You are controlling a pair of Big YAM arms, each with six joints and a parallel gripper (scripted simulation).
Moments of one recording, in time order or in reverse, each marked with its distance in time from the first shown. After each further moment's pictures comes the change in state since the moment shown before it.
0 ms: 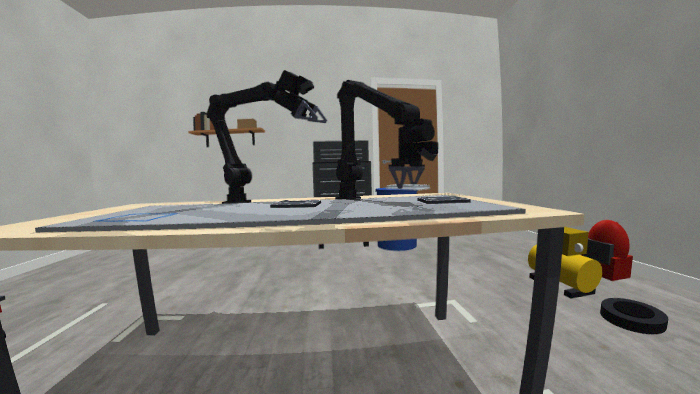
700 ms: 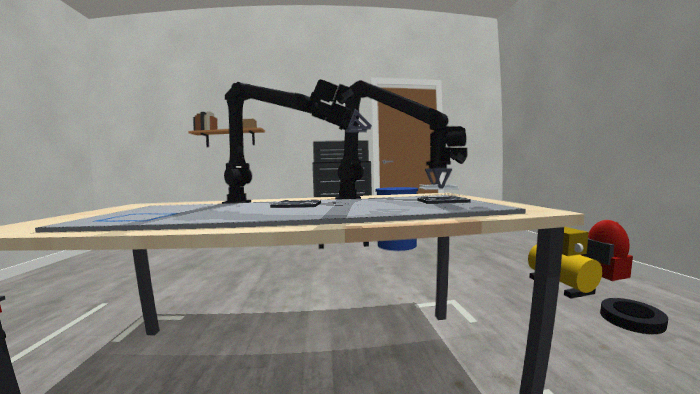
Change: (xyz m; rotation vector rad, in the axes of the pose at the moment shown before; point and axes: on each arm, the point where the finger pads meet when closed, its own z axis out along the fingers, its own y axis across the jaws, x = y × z) left arm -0.040 0.147 0.006 0.010 0.002 -0.772; right arm -0.057 -0.002 0.169 -0.281 -0.167 -0.176
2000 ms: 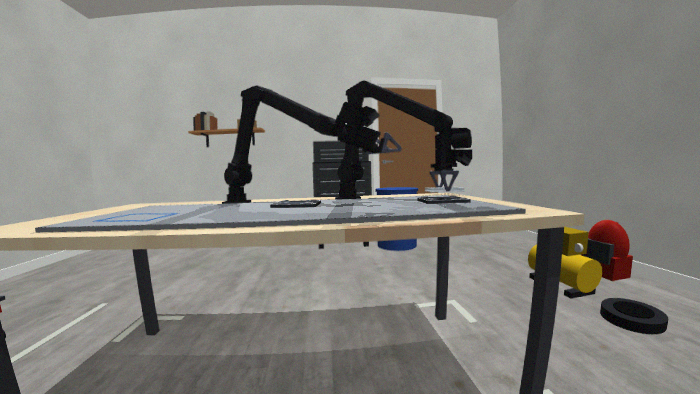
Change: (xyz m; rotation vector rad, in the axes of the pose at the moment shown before) left arm -0.018 -0.015 0.009 0.018 -0.016 -0.055; right arm 0.039 -0.027 0.110 -0.168 -0.076 -0.084
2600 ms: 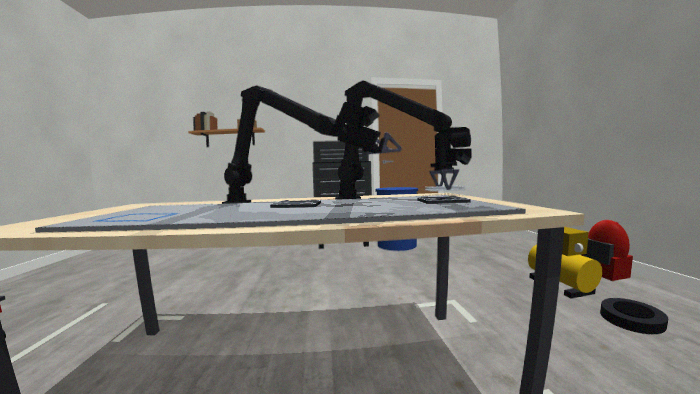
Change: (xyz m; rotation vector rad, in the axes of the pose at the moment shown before) left arm -0.005 0.009 -0.004 0.013 -0.013 -0.026; right arm 0.000 0.000 0.000 0.000 0.000 0.000
